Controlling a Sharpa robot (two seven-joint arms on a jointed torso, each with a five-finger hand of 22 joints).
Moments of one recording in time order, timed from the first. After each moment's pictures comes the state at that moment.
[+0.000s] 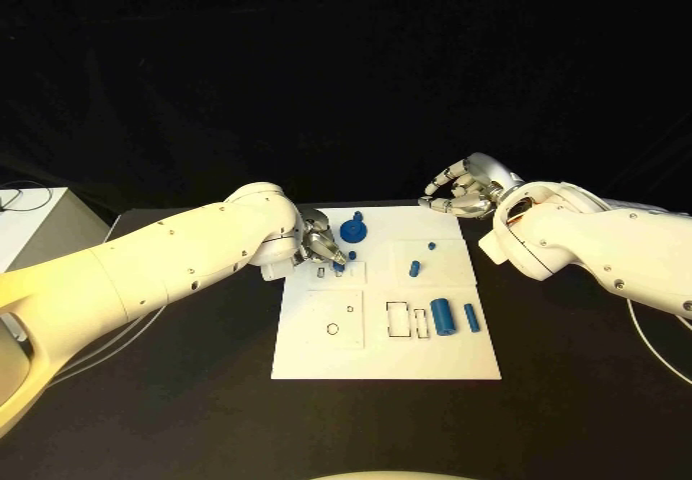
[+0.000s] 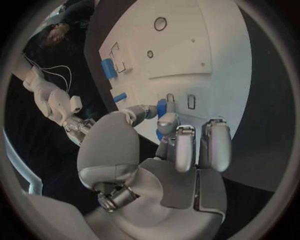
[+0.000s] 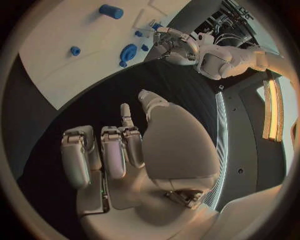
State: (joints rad) left arm 1.27 -0.49 0.05 1.17 -1.05 0.23 -0.53; left_hand 1.06 -0.18 0.71 0.13 0.55 0.86 0.08 0.72 0.45 1.32 -0.02 1.15 0.96 1.47 -0.07 1.55 1.31 0.07 1.41 0.04 1.48 1.31; right arm 1.39 -0.81 -0.13 1.47 -0.95 -0.51 -0.20; right_hand 1.35 -0.20 0.27 0.29 0.27 0.93 0.15 0.21 0.45 1.47 0.07 1.50 1.31 1.47 0.00 1.55 1.31 0.01 1.47 0.11 1.57 1.31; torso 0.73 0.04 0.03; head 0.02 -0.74
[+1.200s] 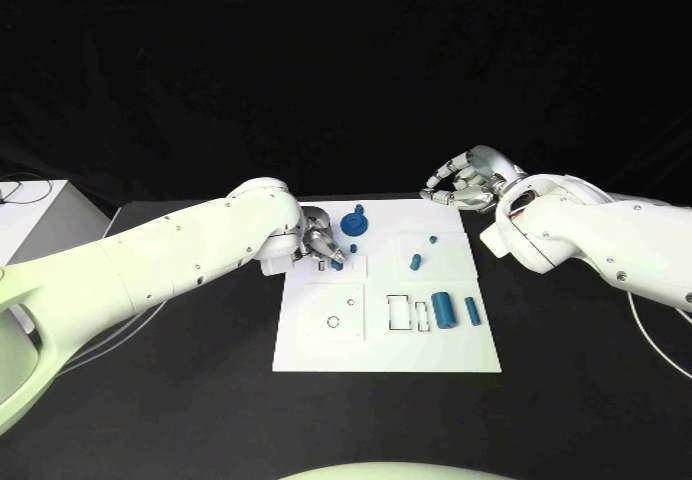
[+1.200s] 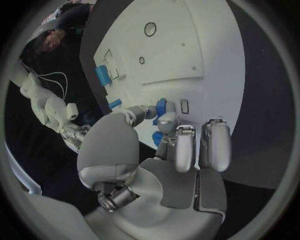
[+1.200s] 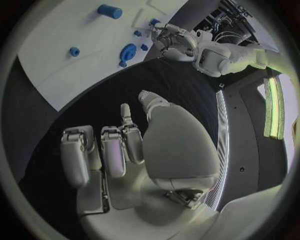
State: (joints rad) left arm 1.26 -0.48 0.04 1.15 -1.09 0.27 -0.53; left_hand 1.05 -0.17 0.71 0.13 0.55 0.86 0.08 0.72 0.54 1.32 -0.02 1.14 0.94 1.47 -0.07 1.55 1.31 0.07 1.41 0.04 1.48 1.31; right arm 1.39 -0.80 -0.13 1.46 -0.93 -0.51 -0.19; right_hand 1.34 -0.19 0.27 0.29 0.31 0.92 0.15 0.22 0.46 1.43 0.07 1.44 1.31 1.47 0.00 1.54 1.31 0.01 1.47 0.11 1.54 1.31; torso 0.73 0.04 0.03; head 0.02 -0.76
